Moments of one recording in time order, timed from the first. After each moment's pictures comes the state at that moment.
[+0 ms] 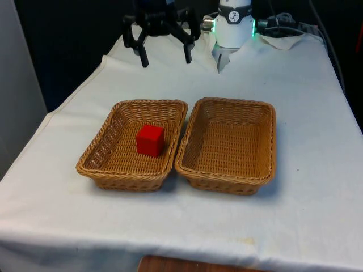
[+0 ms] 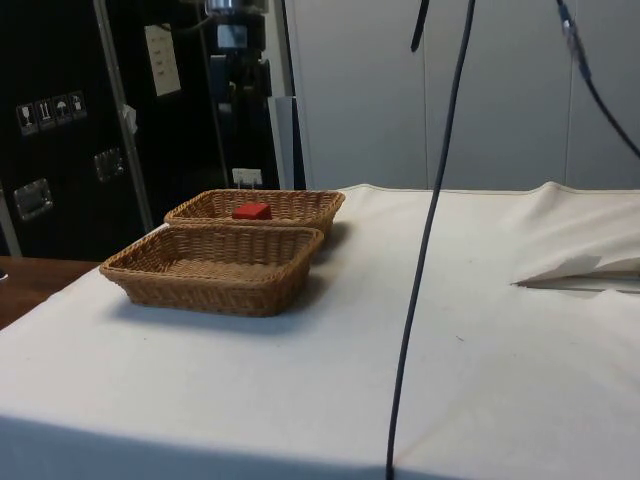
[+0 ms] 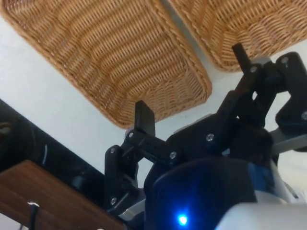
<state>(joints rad) 0.52 0.59 -0.92 -1.65 0.67 1.96 -0.56</state>
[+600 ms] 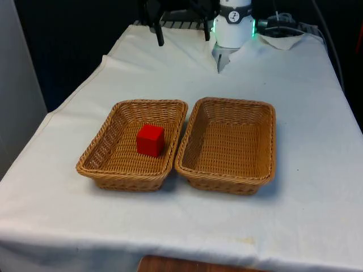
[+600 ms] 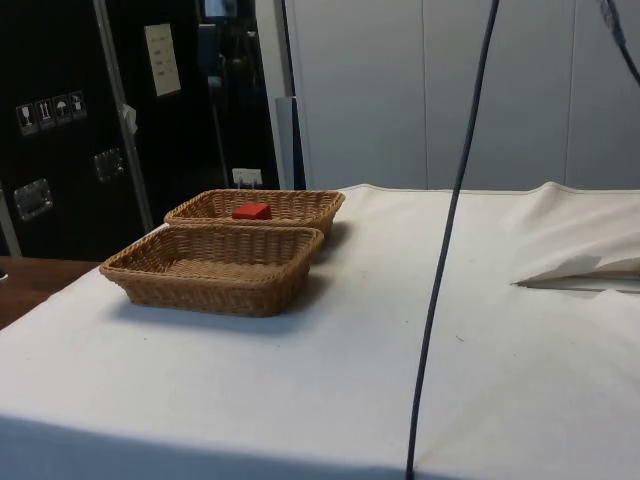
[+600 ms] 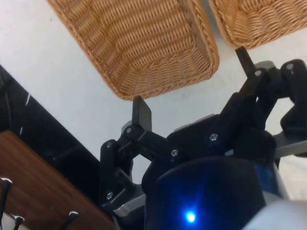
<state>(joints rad) 0.52 0.45 -0.83 -1.67 0.50 1.96 -0.46</state>
